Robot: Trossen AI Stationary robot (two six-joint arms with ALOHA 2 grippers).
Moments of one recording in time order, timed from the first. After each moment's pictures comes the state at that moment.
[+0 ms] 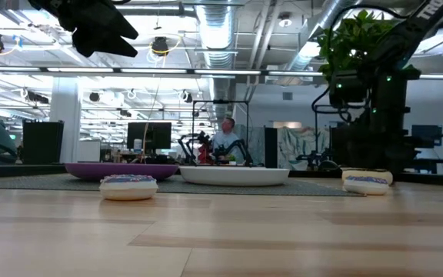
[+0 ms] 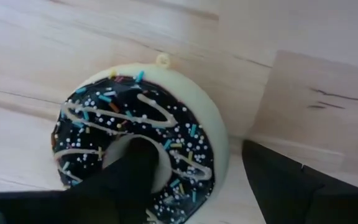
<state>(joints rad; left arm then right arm) -0.35 0.93 0.67 -0.26 -0.58 -0.40 -0.56 1.37 0.57 -0.65 -0.01 0.73</state>
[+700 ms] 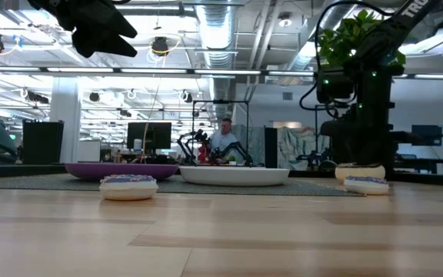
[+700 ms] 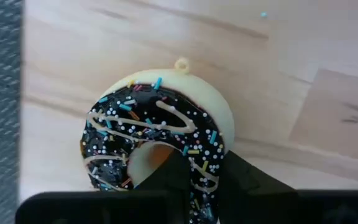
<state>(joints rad) -0.35 0.93 0.67 -0.26 -0.56 -0.41 -0.53 1.43 0.69 -0.71 -0.04 0.73</state>
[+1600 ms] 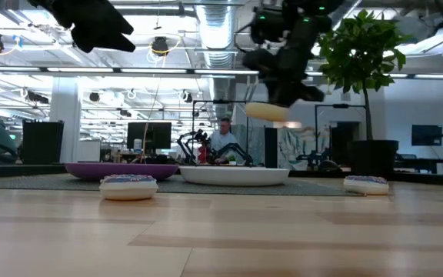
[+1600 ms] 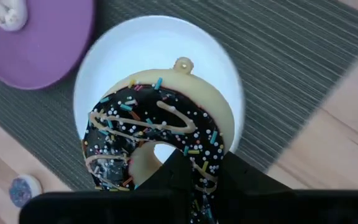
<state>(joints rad) -0.38 0.90 0.67 -0.27 -0.60 -0.34 -0.30 1.73 1.39 -0.85 -0.06 0.66</state>
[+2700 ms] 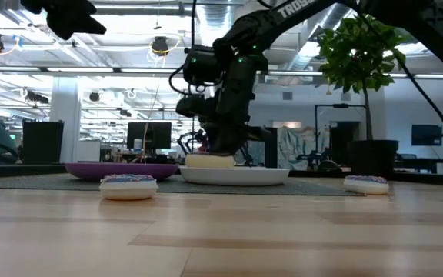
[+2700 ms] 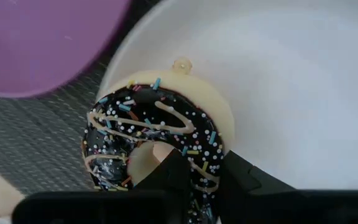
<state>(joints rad) -0.44 0.62 0.67 -0.50 -0.59 -0.29 -0.18 2.25 1.80 -0.87 -0.13 0.69</state>
